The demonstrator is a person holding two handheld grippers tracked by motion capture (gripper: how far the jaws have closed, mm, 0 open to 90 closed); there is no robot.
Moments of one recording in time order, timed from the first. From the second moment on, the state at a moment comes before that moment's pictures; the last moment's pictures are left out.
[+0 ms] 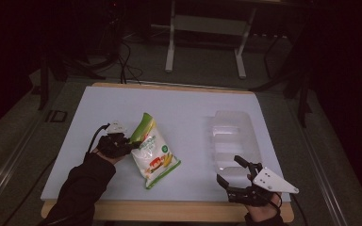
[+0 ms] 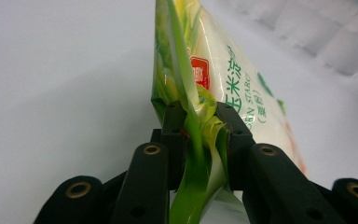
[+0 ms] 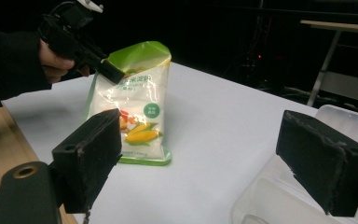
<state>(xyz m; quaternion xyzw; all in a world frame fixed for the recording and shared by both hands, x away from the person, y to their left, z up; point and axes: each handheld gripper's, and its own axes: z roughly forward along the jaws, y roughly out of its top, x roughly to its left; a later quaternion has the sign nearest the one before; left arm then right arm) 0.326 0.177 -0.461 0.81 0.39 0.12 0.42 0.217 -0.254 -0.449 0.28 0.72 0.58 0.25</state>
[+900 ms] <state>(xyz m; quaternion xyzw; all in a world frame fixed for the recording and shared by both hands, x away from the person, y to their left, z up) 0.289 0.135 -0.410 0.83 0.28 0.17 0.45 0.217 -0.255 -0.447 0.28 0.72 0.58 0.24</state>
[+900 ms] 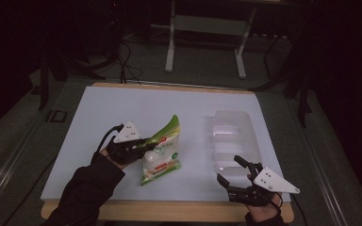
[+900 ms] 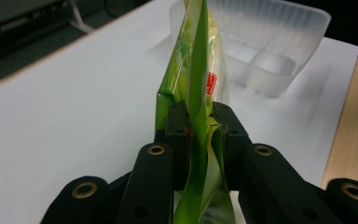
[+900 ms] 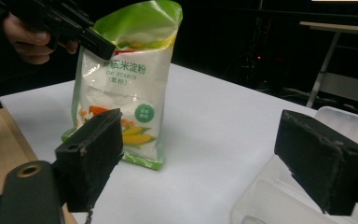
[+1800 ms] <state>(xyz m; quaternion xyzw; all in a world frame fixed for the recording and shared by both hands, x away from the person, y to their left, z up) 0.268 0.106 -0.369 0.82 0.19 0.12 0.52 0.268 -0.225 -0.398 0.21 0.75 0.61 0.12</state>
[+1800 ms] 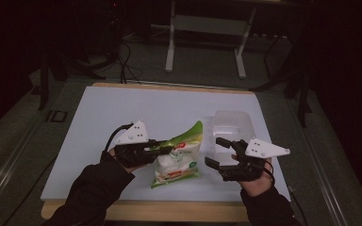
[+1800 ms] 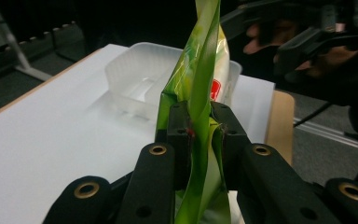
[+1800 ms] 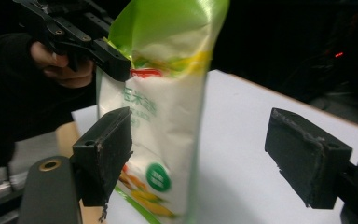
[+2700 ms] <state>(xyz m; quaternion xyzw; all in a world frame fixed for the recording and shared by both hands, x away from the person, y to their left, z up) 0.270 0.072 -0.358 0.83 0.16 0.11 0.53 0.277 -0.202 -0.399 0.18 0.80 0.57 0.09</state>
